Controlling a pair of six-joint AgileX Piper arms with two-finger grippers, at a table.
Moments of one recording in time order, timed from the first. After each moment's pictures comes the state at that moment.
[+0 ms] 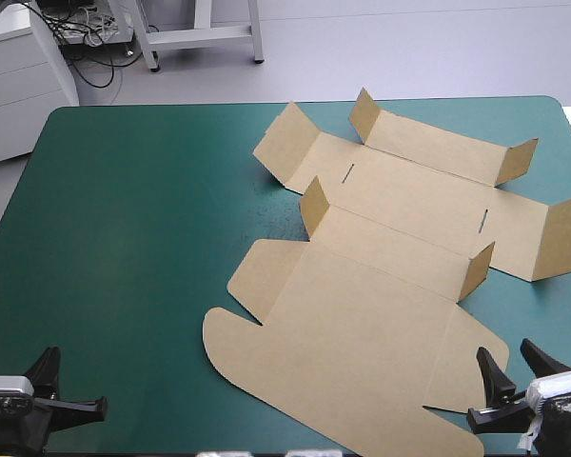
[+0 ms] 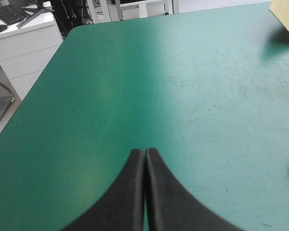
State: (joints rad) left arm 0.03 -0.02 -0.42 0.03 0.81 0.06; right arm 0.08 -0.01 -0.41 0.19 0.77 -0.16
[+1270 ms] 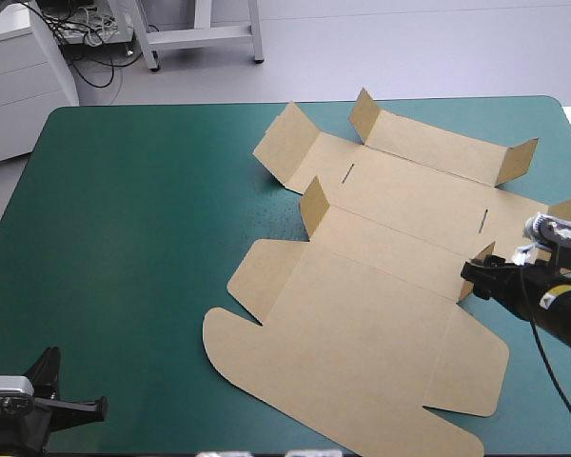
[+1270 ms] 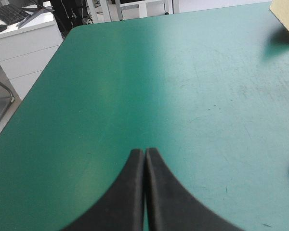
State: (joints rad) left arm 0.03 -0.02 -0.42 0.03 0.81 0.06; right arm 0.08 0.81 -0.83 0.05 0.83 0.33
